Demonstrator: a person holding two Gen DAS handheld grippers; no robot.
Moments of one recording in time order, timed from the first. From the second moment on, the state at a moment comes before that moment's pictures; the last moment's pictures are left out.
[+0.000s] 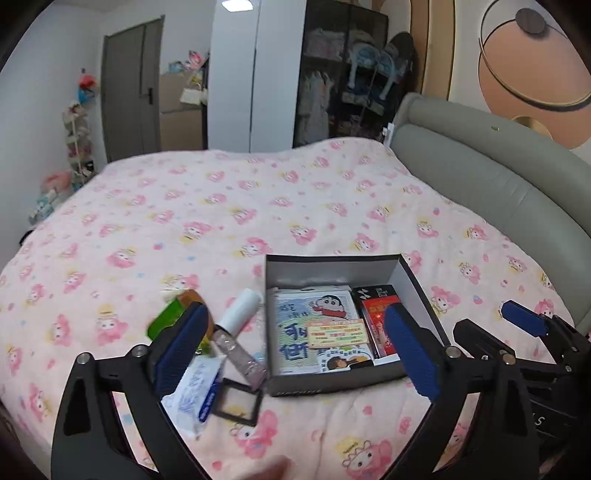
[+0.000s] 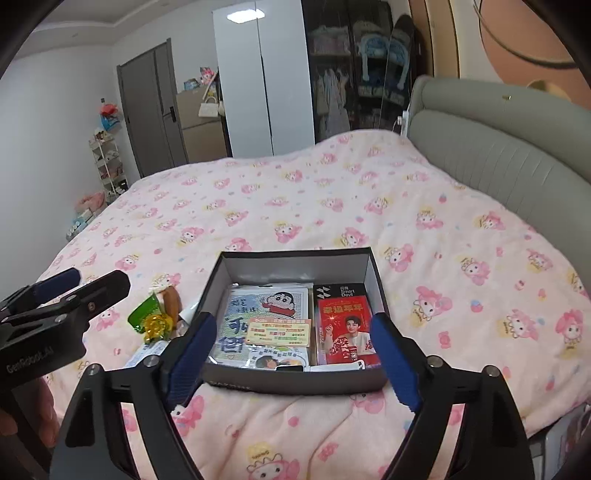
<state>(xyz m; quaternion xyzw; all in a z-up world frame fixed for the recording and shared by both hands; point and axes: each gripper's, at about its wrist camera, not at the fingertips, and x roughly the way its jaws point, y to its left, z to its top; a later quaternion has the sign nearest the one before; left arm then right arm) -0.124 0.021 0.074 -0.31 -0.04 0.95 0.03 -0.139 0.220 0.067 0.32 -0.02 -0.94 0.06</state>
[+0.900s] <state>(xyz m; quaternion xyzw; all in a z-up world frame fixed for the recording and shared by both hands) -0.013 0.035 0.053 -0.30 -0.03 0.95 0.02 -0.034 0.220 0.058 0.30 -0.02 -0.95 0.02</state>
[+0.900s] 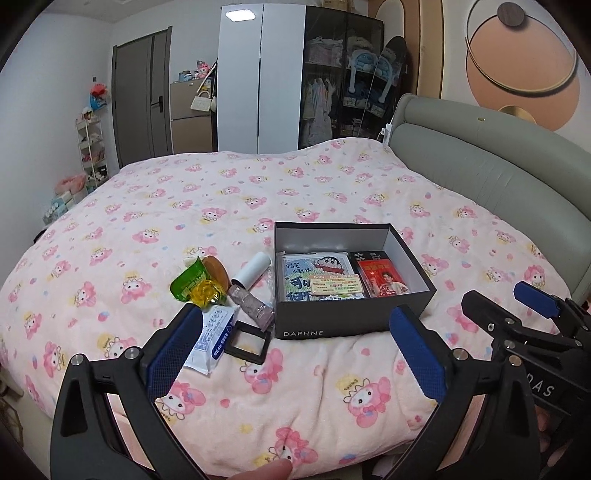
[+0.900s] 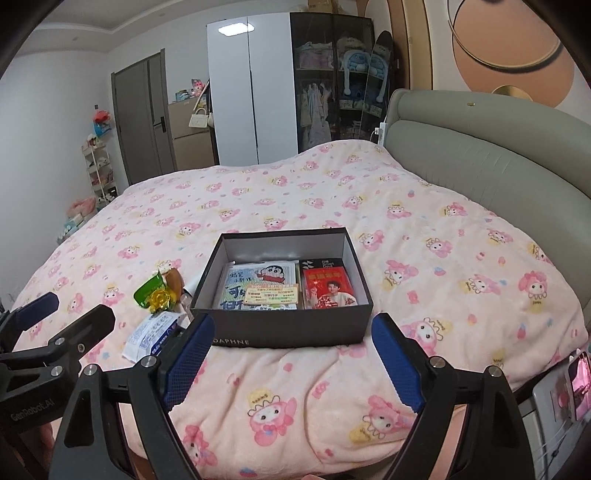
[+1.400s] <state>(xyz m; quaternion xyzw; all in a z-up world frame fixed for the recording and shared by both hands) -0.013 0.034 0.048 -0.31 -0.03 0.95 0.02 -0.031 0.214 0.052 0.31 -0.01 -0.95 0.03</state>
